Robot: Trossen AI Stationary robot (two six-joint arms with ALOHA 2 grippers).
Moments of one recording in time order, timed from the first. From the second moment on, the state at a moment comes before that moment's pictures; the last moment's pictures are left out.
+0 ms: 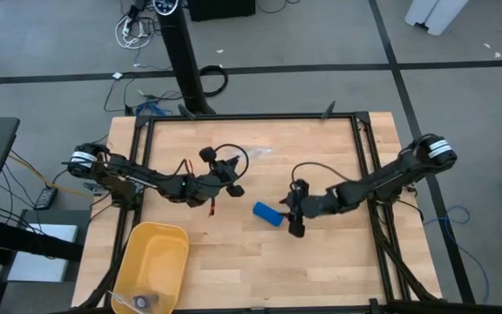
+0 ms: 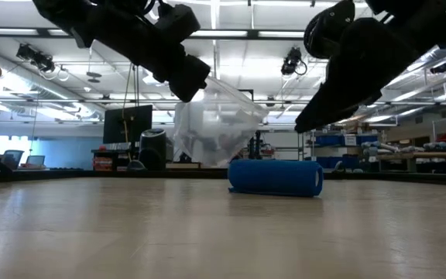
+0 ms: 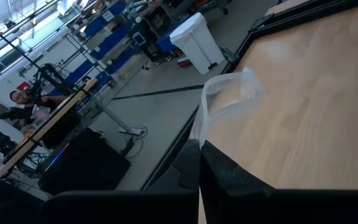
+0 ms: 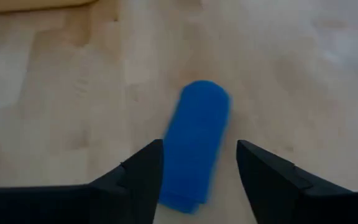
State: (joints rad) left arm -0.13 1.54 0.75 0.50 -1.00 0.33; right arm 0.33 1.45 0.65 0.10 0.39 0.39
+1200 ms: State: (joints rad) left arm -0.11 1.54 0.75 0.40 -0.94 0.17; right arm 0.36 1.61 0.70 0.20 0.49 0.34
